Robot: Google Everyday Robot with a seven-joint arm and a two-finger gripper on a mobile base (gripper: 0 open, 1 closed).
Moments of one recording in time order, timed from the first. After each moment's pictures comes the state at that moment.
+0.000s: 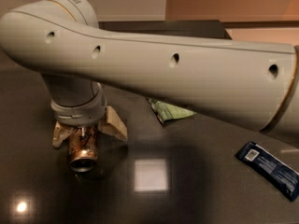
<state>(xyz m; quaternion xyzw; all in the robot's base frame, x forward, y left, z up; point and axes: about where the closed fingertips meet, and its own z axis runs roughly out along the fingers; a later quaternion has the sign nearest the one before) 0.410 0.130 0.836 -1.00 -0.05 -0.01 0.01</state>
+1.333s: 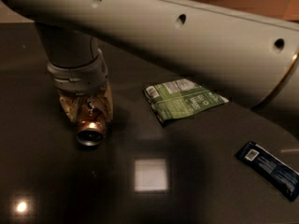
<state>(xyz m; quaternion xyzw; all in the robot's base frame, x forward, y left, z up) 0.434 0.123 0.893 -1.00 -0.04 -0.01 0.02</state>
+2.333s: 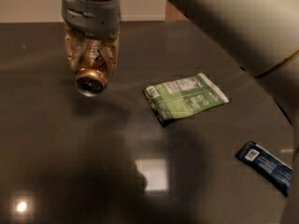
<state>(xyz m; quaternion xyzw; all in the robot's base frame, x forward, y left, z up) 0.495 0.112 0.980 -0.99 0.00 -0.04 0.11</state>
